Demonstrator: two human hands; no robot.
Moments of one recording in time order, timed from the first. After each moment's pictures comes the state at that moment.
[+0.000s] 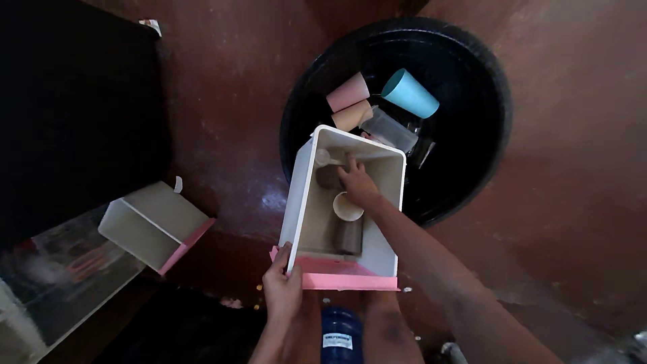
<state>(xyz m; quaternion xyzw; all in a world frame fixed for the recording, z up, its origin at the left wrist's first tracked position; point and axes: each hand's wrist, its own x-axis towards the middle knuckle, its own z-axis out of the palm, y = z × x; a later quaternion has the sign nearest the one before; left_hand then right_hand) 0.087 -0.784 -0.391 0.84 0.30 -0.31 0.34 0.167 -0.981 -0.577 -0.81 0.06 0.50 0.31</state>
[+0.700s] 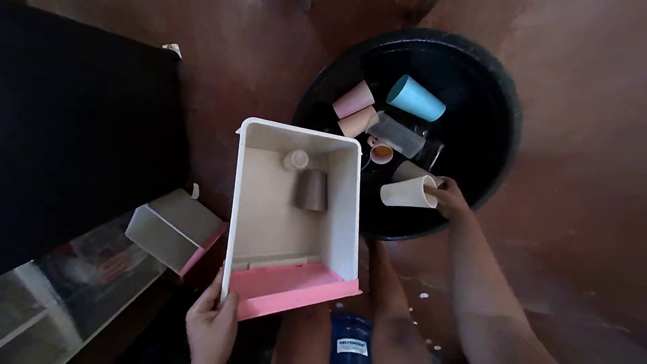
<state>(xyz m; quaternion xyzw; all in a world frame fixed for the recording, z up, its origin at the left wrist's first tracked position) 0.124 -0.702 -0.316 0.89 0.26 -0.18 0.33 0.064 -1.133 -0.605 -0.55 0.58 0.25 0.55</state>
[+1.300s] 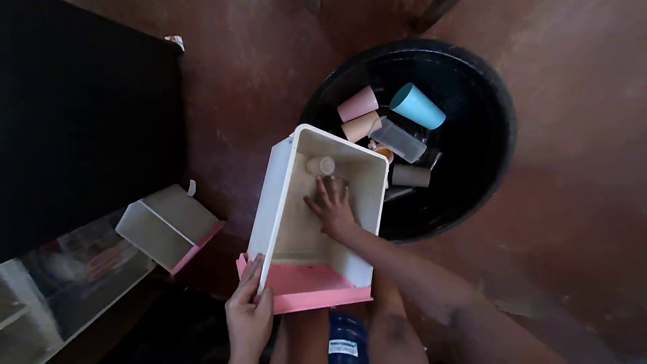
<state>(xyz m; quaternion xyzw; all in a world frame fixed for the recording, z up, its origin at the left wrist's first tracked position) 0.111 -0.730 -0.334 0.89 0.21 -0.21 0.33 0.158 -0.903 -0.518 -0.81 -0.11 0.49 0.30</state>
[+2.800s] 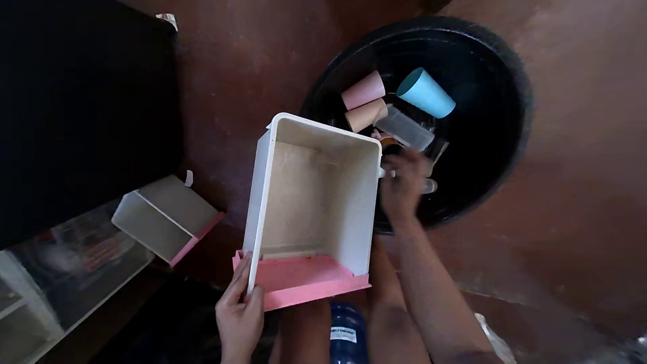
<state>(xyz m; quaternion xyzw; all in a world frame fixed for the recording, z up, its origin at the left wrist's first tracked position) 0.100 -0.709 -0.334 0.88 0.26 -0.18 0.36 0.152 -0.984 -0.502 -0.89 0.25 0.08 0.37</state>
